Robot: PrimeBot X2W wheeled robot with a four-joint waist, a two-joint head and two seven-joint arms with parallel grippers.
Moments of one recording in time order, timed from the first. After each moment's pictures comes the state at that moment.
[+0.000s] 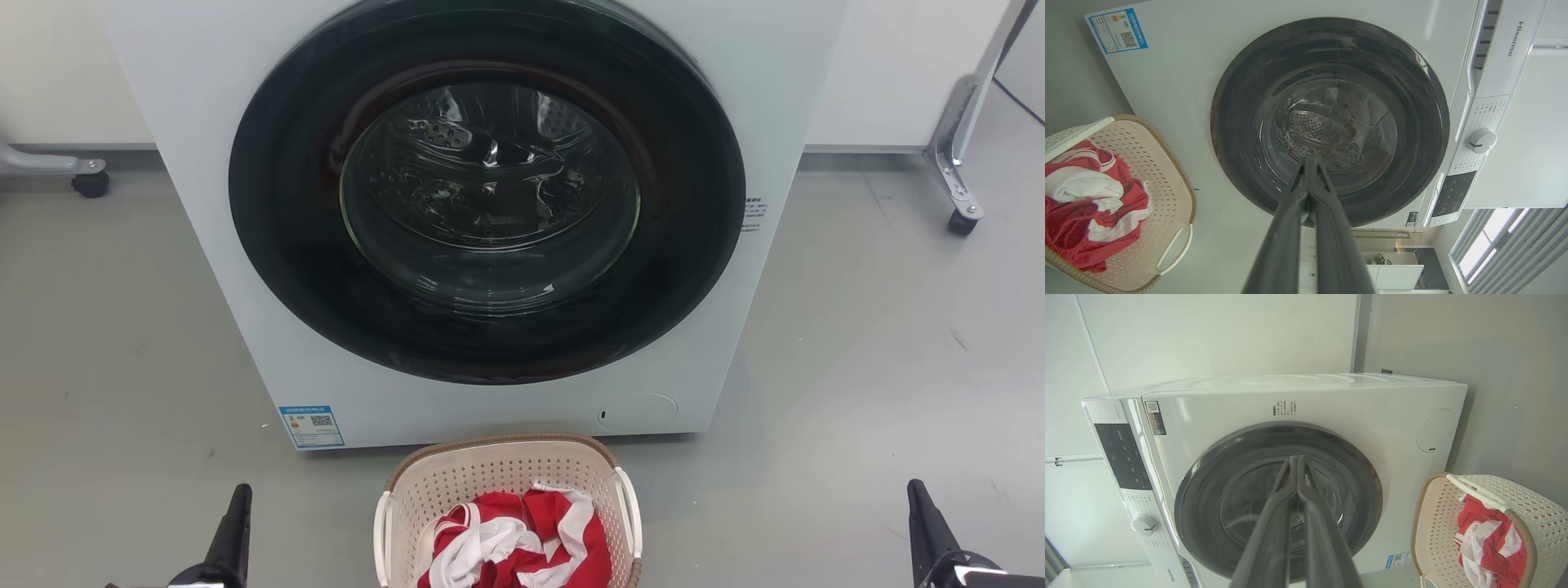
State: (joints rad) left arm -0.08 0.04 0.09 0.30 -1.60 -0.12 0.11; right arm -0.09 -0.04 -0.13 0.30 1.60 0.12 0.11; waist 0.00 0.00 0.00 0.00
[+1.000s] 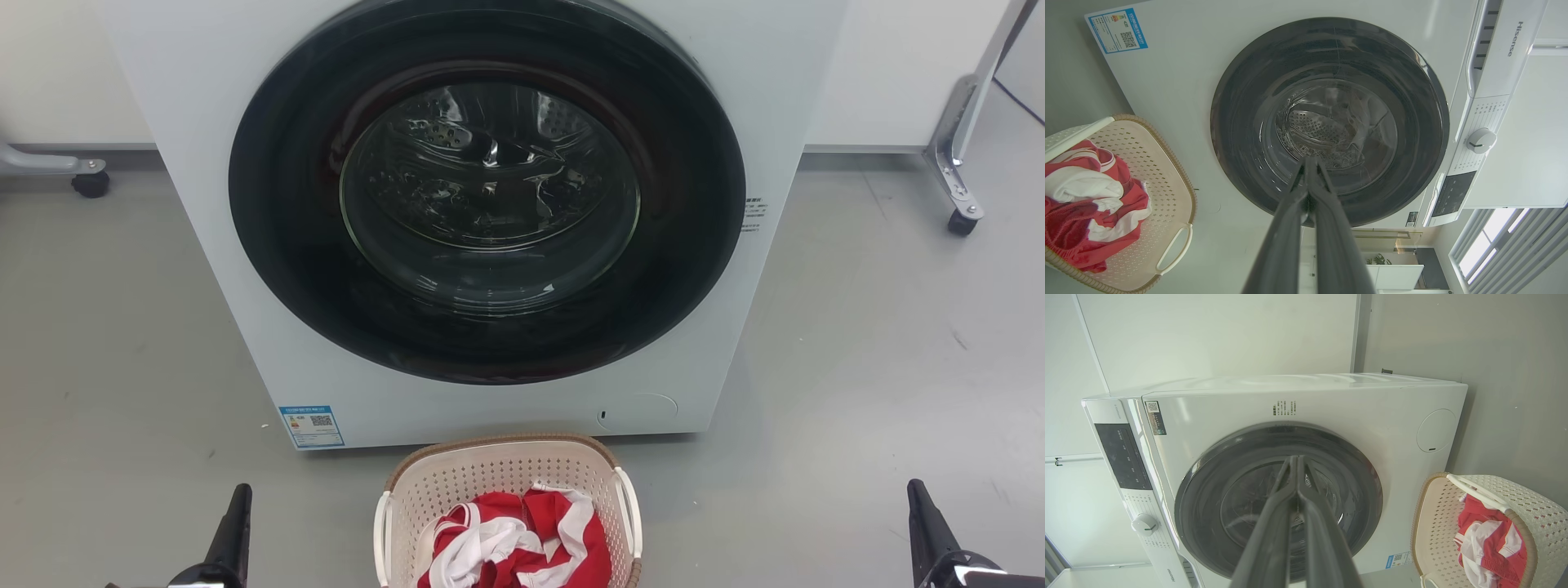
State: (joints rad) left arm -0.08 0.04 0.09 0.30 -1.60 -0.12 0.11; right arm -0.09 -0.04 -0.13 0.30 1.60 0.12 0.11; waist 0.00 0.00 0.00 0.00
